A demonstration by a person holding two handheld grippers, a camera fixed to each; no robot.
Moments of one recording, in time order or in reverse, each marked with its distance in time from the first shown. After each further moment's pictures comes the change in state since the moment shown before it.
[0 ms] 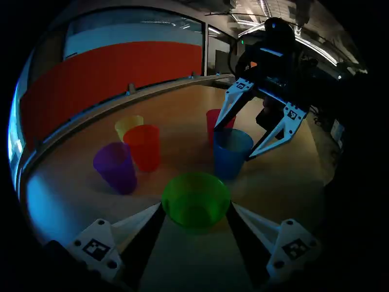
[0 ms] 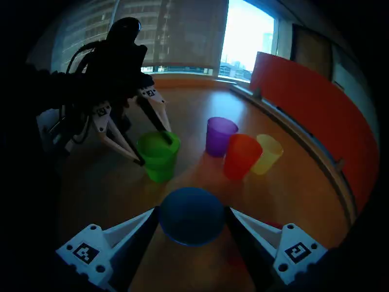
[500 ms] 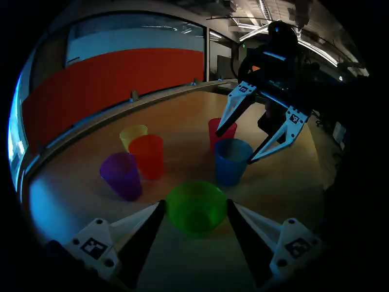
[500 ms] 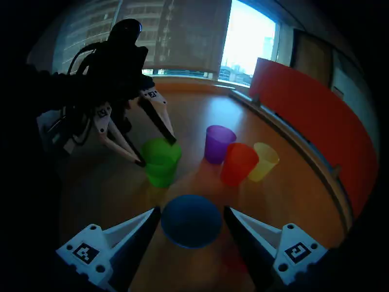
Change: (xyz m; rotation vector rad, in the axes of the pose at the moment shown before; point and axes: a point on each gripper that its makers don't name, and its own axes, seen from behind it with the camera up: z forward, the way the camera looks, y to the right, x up) left arm 0.016 -0.004 -0.011 0.024 0.036 0.004; right arm 0.013 0.001 -0.009 -0.016 0.019 -0.023
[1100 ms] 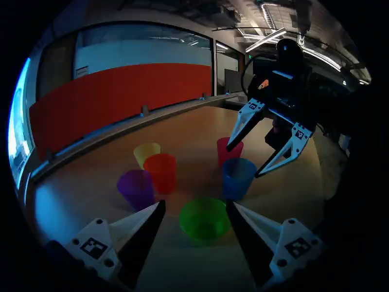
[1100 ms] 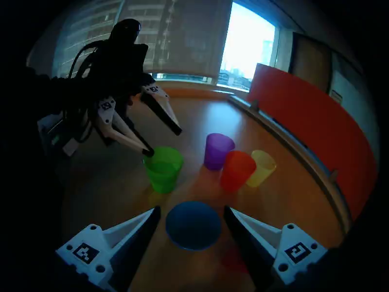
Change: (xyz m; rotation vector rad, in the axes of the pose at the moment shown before) left arm 0.032 -0.014 -0.022 0.062 0.094 -0.006; right arm 0.013 -0.003 -0.011 -0.014 0.031 -0.003
